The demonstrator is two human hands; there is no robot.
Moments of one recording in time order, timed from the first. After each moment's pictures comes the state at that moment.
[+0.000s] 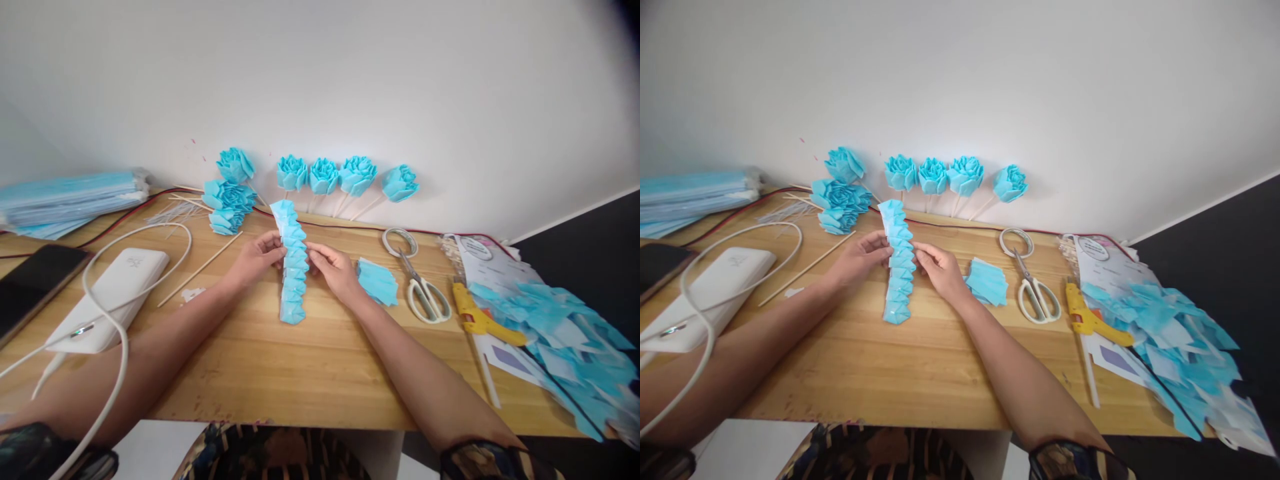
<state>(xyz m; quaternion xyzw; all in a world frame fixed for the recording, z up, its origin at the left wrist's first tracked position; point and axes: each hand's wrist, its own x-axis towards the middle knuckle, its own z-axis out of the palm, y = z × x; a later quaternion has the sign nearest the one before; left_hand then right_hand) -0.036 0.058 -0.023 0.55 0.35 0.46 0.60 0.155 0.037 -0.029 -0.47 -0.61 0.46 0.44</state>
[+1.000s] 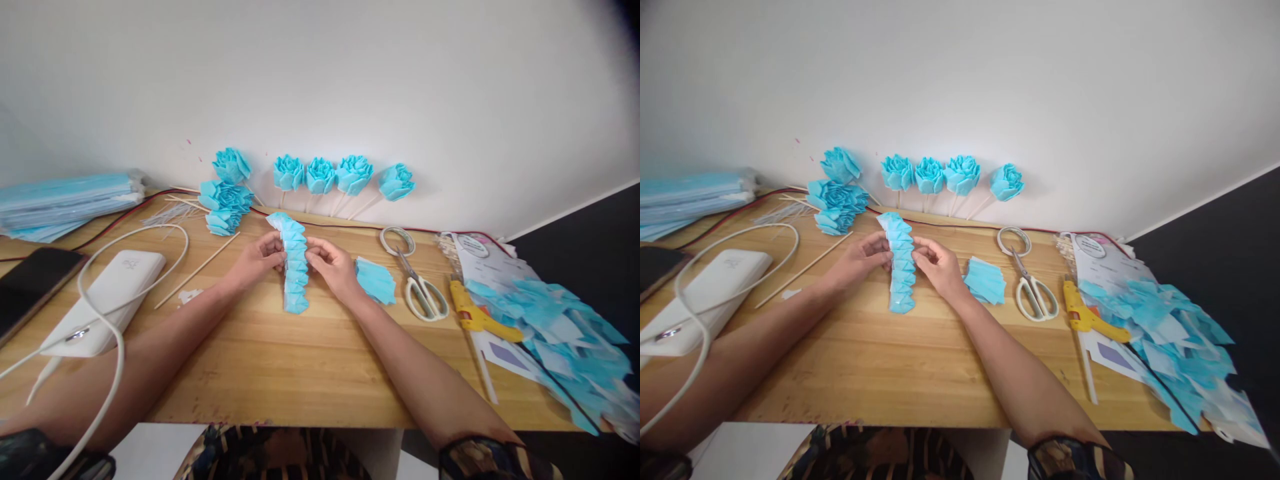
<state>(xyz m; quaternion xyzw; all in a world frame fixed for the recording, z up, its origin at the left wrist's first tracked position) -0.036 0.057 -0.020 0.59 0.33 0.43 0.60 0.153 0.039 -0.030 -0.45 -0.58 0.46 0.49</state>
